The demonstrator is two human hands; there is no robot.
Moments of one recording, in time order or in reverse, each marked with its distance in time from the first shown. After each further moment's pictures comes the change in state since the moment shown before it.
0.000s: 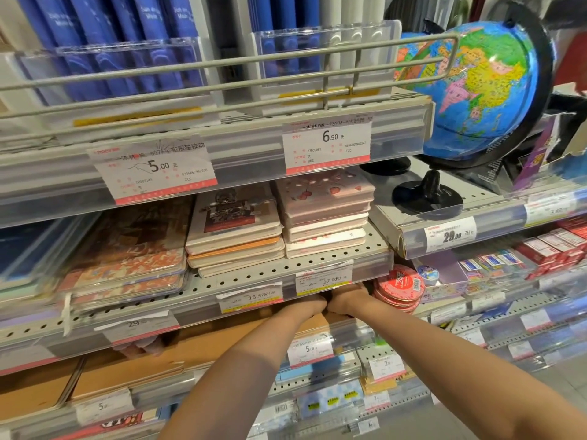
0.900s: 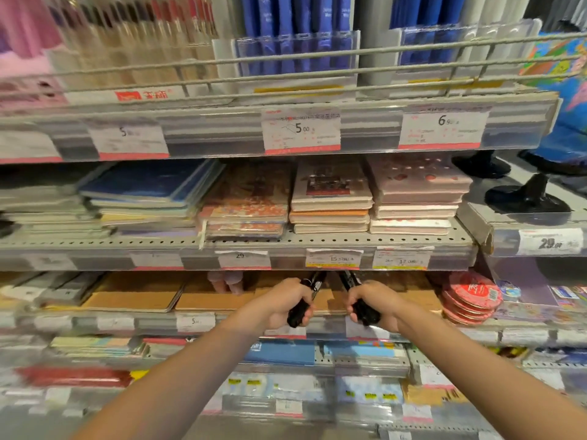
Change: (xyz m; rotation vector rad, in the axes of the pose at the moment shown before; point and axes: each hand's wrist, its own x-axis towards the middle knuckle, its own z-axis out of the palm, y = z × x) left_hand -0.123 -0.117 -0.053 -1.000 -0.007 -0.075; right_hand -0.103 -0.071 0.002 1.232 -0.277 -0.174
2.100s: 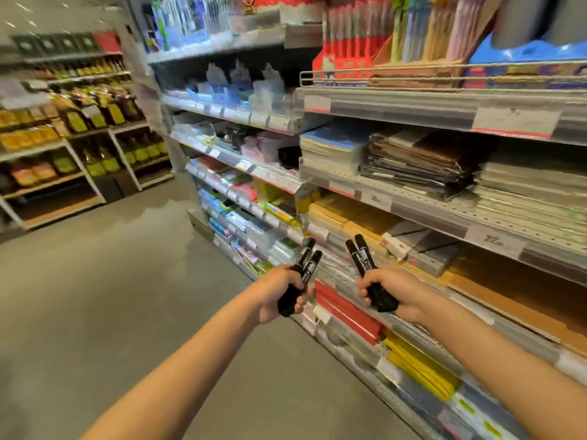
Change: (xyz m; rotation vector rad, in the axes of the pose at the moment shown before) left_hand -0.421 -0.195 -0.454 -0.522 0.667 0.235; right_hand -0.046 -0.023 0.623 -0.231 -0.707 0.019
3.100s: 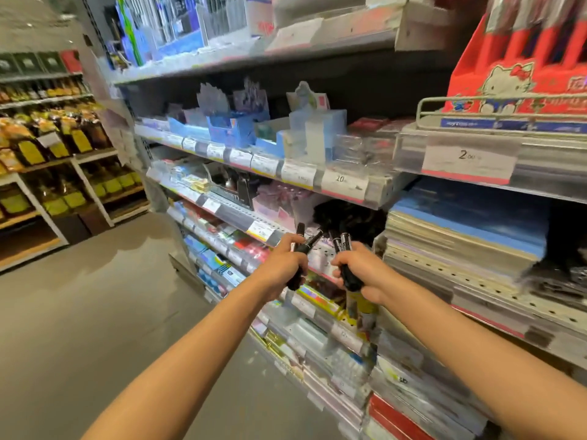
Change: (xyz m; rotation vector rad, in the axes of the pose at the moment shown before) left_hand 0.305 0.231 -0.224 0.310 0.149 0.248; right_hand 0.386 -0.207 0.139 0.006 0.204 -0.223
